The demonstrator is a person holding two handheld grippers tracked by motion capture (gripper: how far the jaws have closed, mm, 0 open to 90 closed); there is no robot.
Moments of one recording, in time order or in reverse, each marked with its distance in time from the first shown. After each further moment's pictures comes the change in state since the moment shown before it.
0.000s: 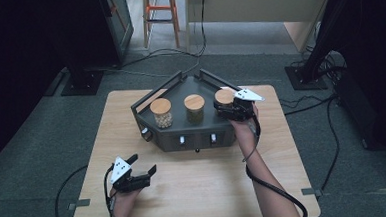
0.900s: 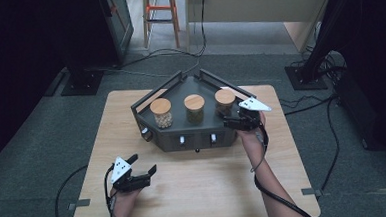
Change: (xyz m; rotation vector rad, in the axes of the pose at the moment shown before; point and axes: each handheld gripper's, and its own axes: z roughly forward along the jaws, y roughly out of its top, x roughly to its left) left arm 0.000 0.001 0.002 0.008 -0.001 0.001; right arm 0.003 -0.017 -0.032 0.013 -0.016 -0.043
